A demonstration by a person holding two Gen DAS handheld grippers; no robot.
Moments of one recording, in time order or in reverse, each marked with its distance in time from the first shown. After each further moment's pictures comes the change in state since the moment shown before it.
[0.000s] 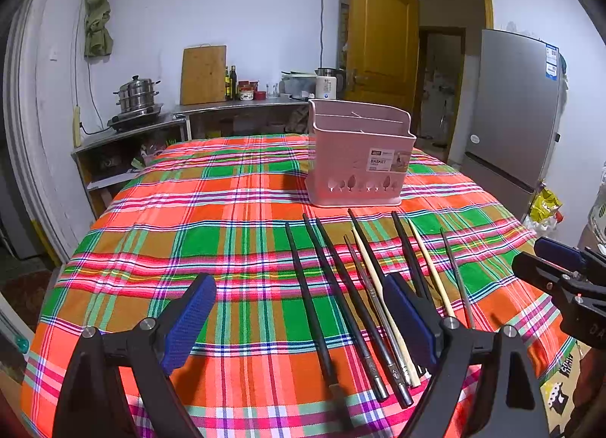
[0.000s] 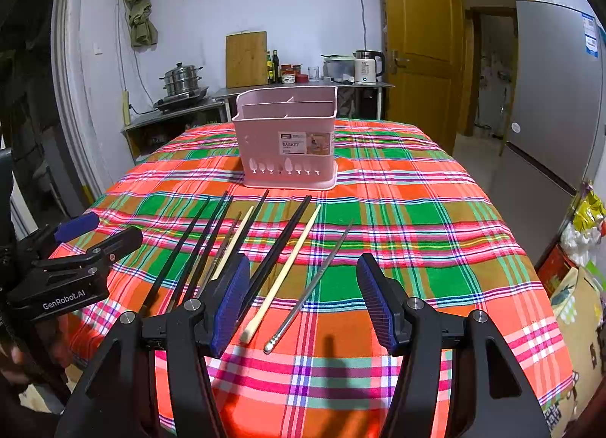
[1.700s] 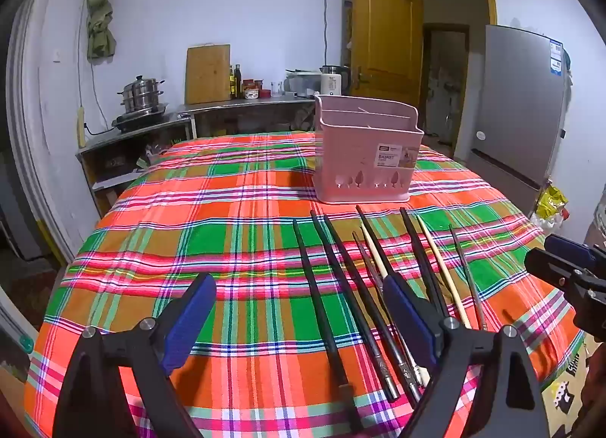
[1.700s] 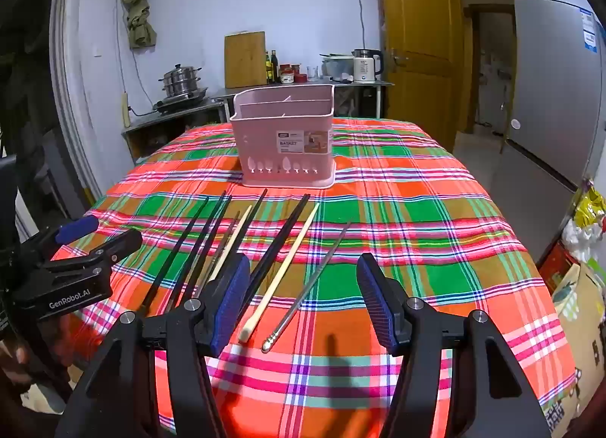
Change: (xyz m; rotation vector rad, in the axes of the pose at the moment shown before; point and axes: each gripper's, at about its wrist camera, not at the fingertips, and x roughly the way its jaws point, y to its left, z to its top) left arm 0.006 0.005 -0.006 0.004 0.008 0.024; right arm 0.000 -0.002 -0.001 0.009 -0.001 0.005
